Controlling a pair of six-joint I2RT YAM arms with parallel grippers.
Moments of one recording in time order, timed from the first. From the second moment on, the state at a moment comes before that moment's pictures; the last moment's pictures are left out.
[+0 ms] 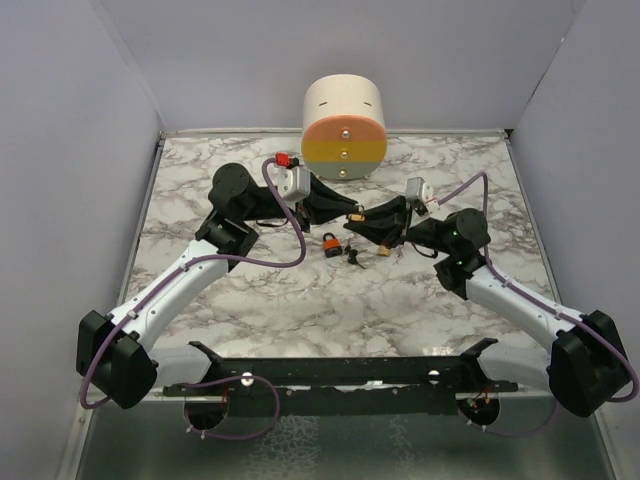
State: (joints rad) left arm -0.57 1.24 1.06 0.45 1.00 -0.05; right arm 0.53 1.17 0.66 0.89 -0.80 0.17
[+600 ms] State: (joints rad) left arm -0.58 1.25 1.06 0.49 1.00 -0.08; right arm 0.53 1.13 0.64 0.88 -0.76 0.15
